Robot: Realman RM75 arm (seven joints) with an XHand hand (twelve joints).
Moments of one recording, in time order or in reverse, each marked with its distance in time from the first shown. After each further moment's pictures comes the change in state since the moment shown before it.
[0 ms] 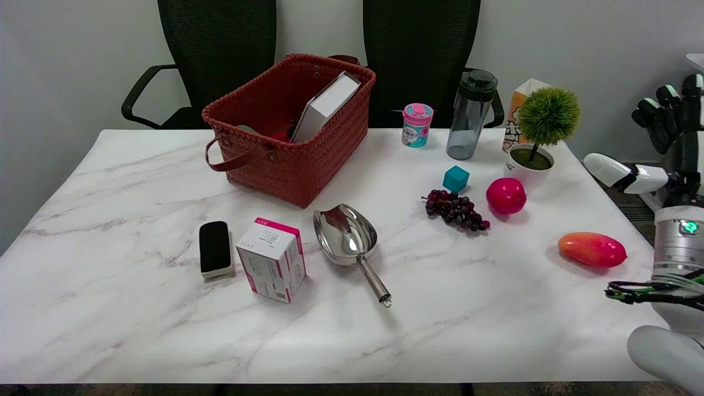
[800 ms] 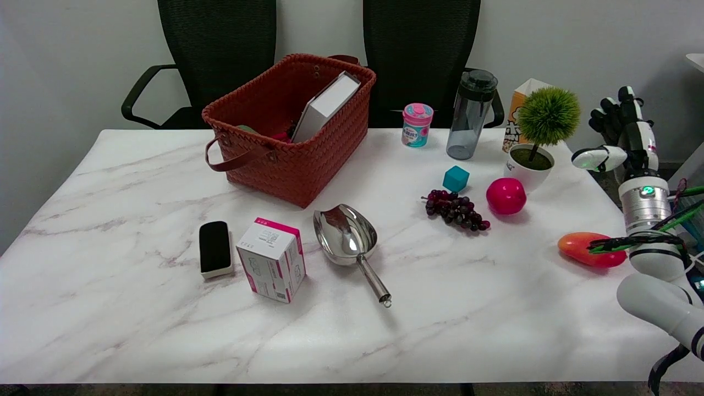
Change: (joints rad) arm 0.273 0.072 -0.066 -0.223 0.014 -0.368 0.043
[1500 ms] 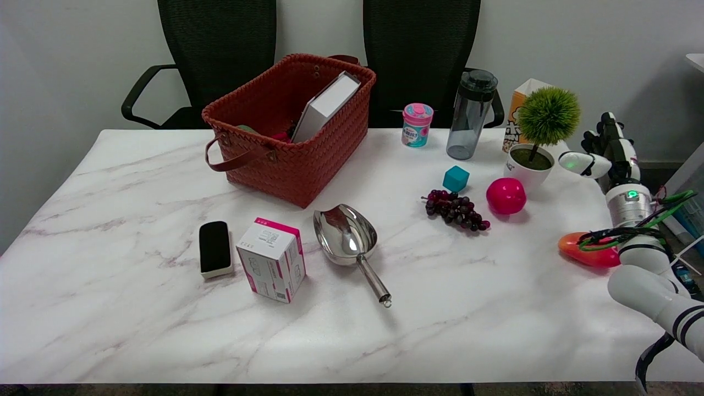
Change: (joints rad) arm 0.137 -0.013 -0.066 -0.178 0.008 -0.135 0.064
